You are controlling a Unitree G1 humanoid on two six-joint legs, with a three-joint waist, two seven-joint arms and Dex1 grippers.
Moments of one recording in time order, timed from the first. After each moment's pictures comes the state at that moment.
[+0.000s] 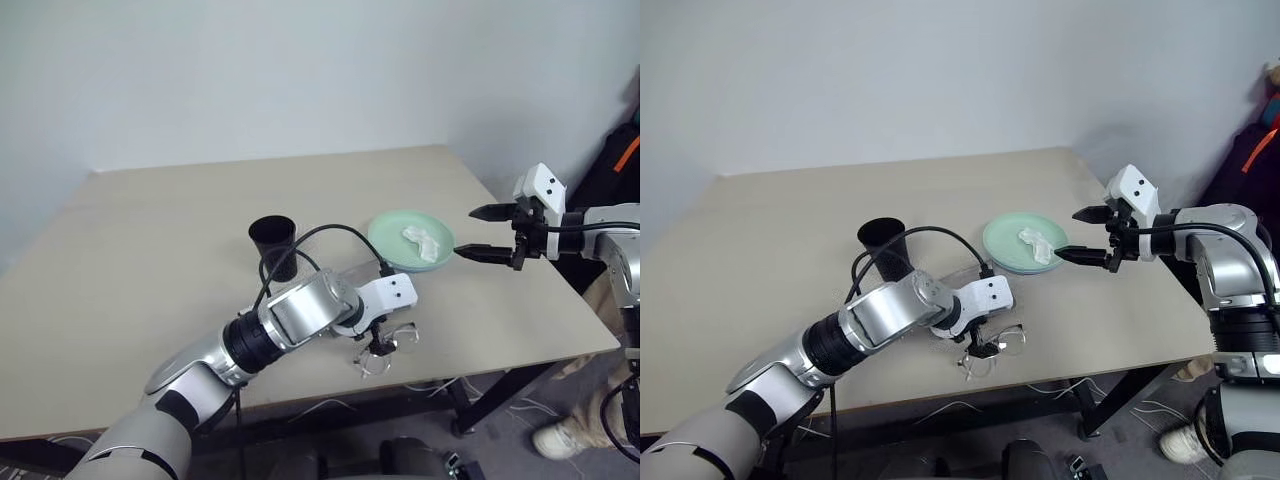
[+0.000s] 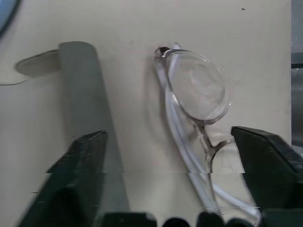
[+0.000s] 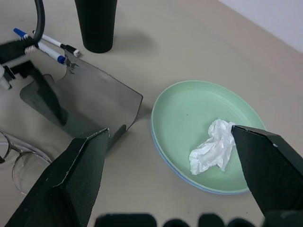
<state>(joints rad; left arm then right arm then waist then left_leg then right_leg) -0.83 0.34 -0.80 -0.15 -0.25 1.24 -0.65 -0.66 -0.82 0.02 0.20 0.25 0.47 1.24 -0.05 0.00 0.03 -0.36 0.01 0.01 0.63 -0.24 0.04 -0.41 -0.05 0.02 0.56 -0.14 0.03</state>
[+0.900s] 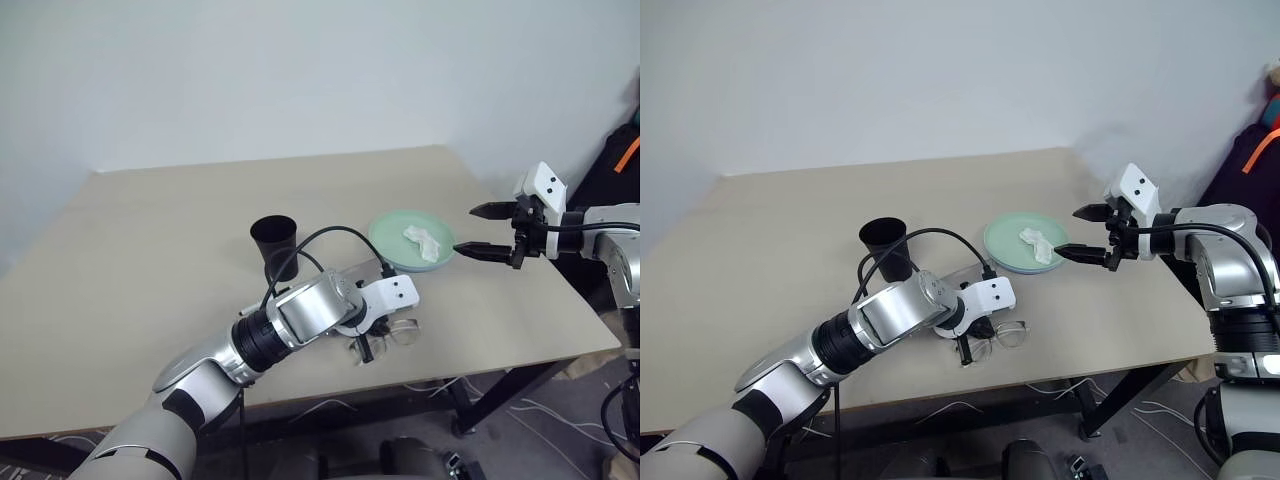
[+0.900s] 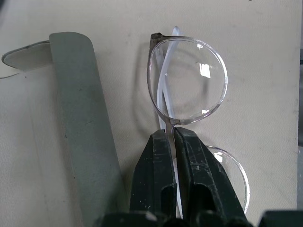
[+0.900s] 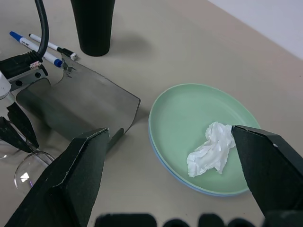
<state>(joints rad) -0.84 0.32 -0.81 -0.10 -0.22 1.24 -0.66 -0.66 -0.82 0.02 0.21 0.25 0.47 1.21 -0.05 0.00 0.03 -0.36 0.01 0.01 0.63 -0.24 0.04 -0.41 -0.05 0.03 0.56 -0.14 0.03</state>
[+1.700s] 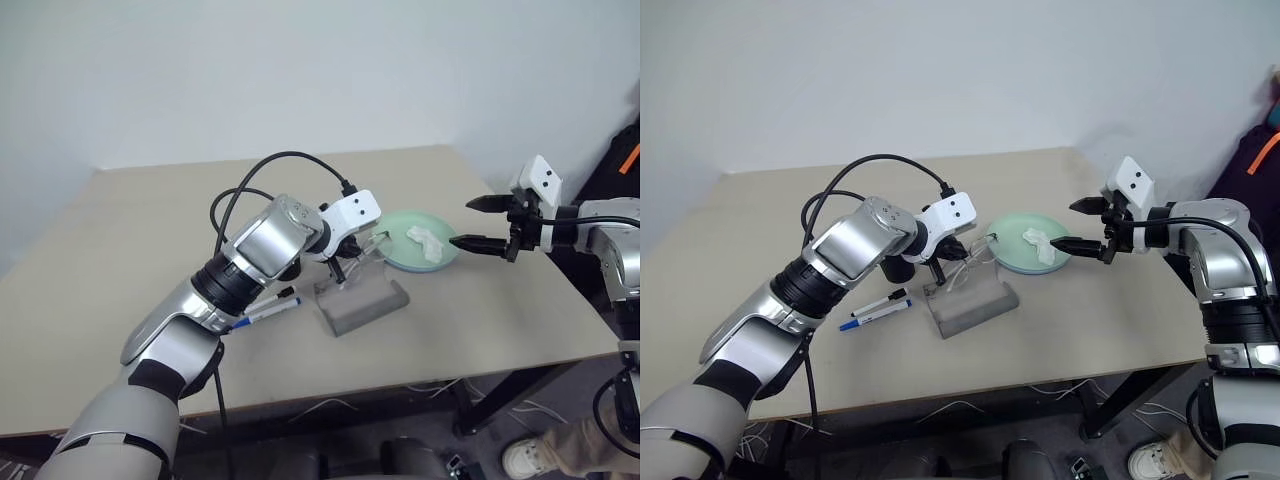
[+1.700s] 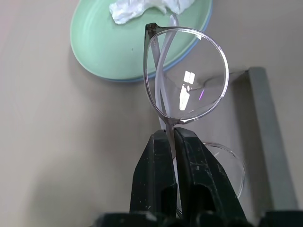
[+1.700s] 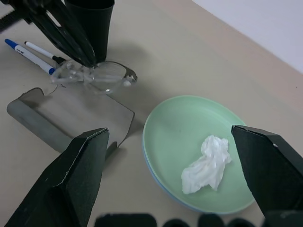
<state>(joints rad) -1.02 0.44 -0.63 0.17 -0.11 0.96 -0.78 -0.70 -0.80 0.03 0.26 0.24 0.43 1.20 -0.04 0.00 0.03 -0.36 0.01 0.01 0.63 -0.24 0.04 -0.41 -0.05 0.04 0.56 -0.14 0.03</state>
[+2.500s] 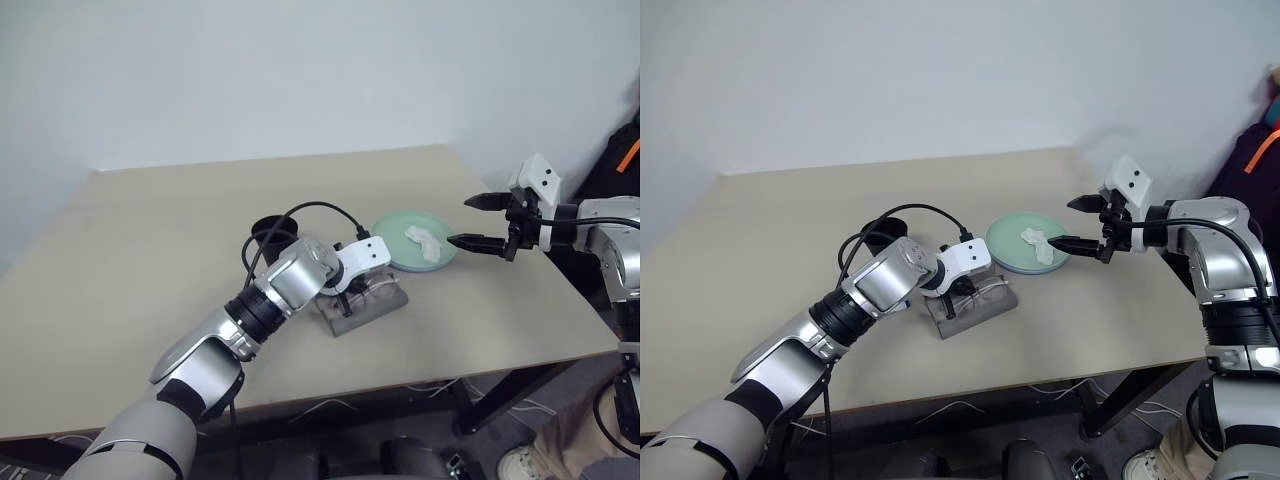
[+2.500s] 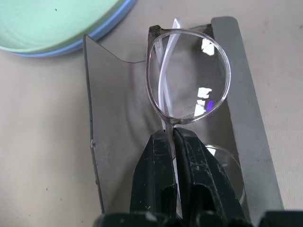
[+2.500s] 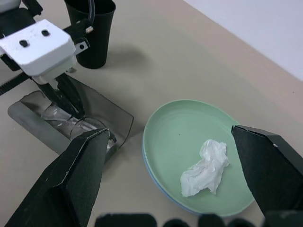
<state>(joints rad) -0.91 0.33 -0.70 0.24 0.02 0.92 -0.82 -0.69 -0.80 0.03 0.22 0.25 0.44 1.19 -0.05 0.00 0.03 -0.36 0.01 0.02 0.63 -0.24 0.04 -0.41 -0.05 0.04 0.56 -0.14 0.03</state>
